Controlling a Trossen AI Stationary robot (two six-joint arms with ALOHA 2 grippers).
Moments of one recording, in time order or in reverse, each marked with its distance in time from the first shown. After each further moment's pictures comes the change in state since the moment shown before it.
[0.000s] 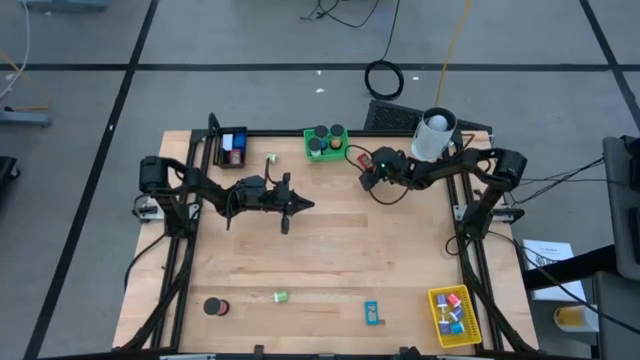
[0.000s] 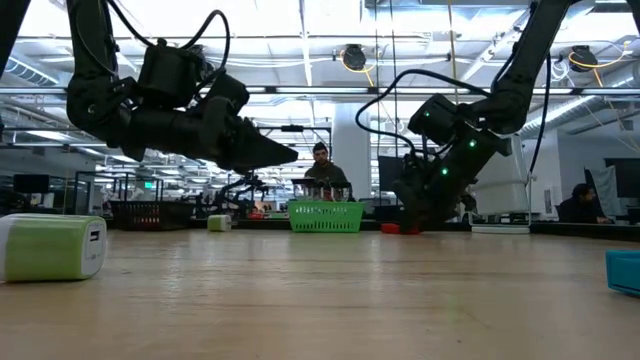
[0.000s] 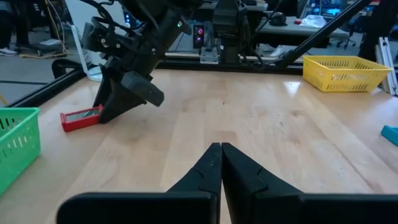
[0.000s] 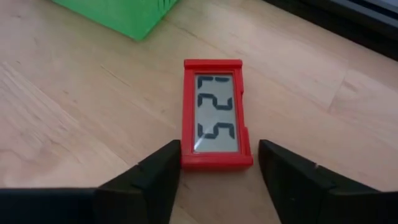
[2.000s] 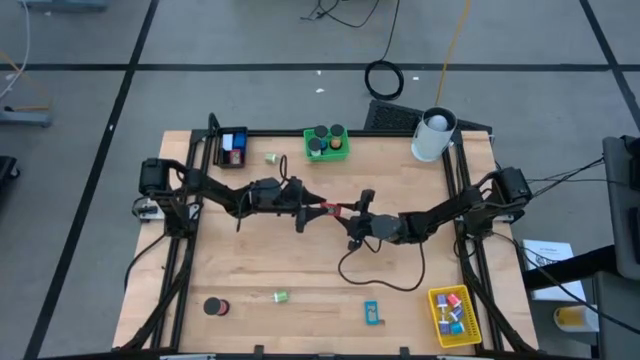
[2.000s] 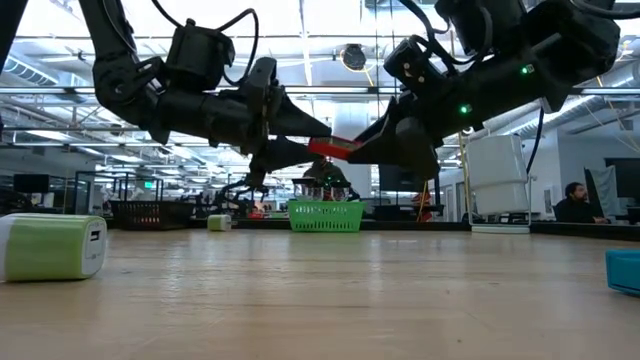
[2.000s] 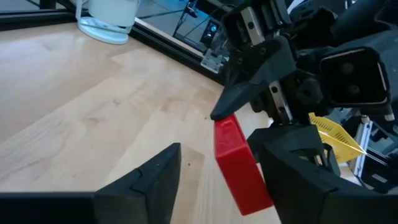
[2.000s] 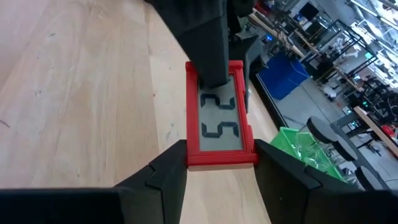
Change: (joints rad) left arm -0.075 0.004 0.169 -0.196 -0.100 -0.449; right arm 0.721 -0.024 0.008 0.416 0.375 -0.701
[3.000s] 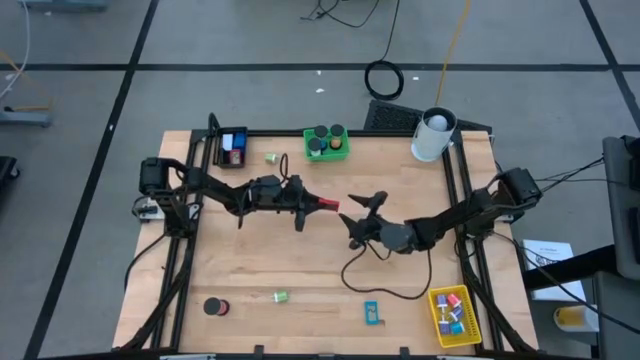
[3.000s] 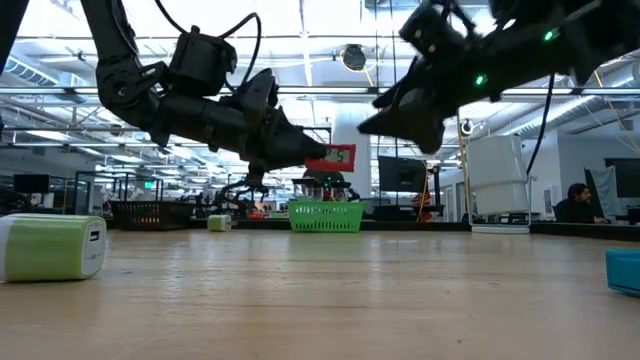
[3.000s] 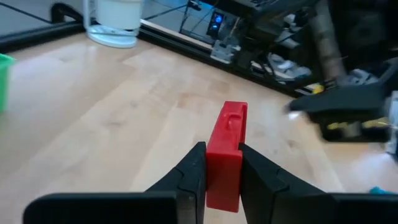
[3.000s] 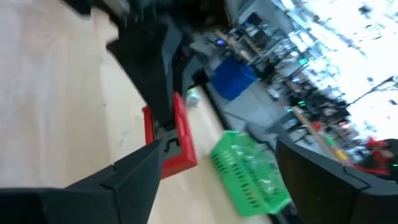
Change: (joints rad) left arm 0.028 -0.002 -0.002 -0.032 0.007 0.145; right arm 0.097 -0.056 0.002 0.032 0.291 -0.102
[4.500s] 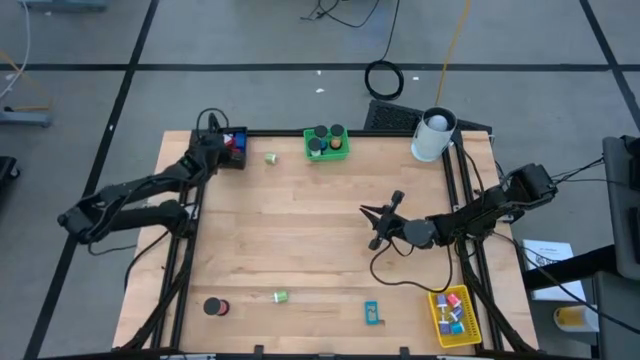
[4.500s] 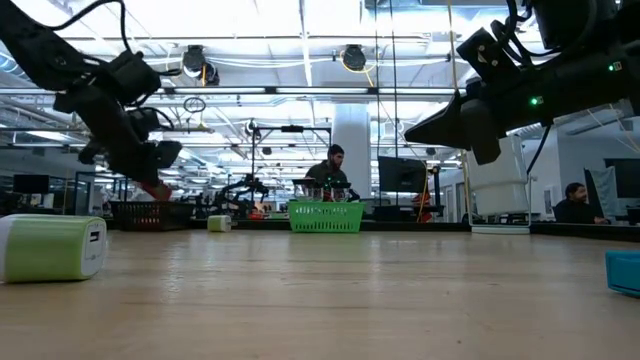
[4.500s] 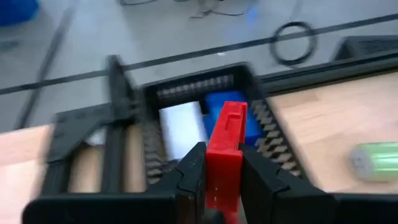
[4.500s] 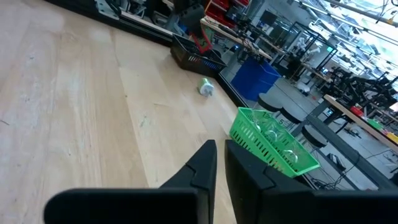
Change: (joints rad) left arm 0.690 -0.769 -0.241 -0.975 -0.567 0.045; right arm 0.011 -0.141 -0.278 0.159 -0.090 0.190
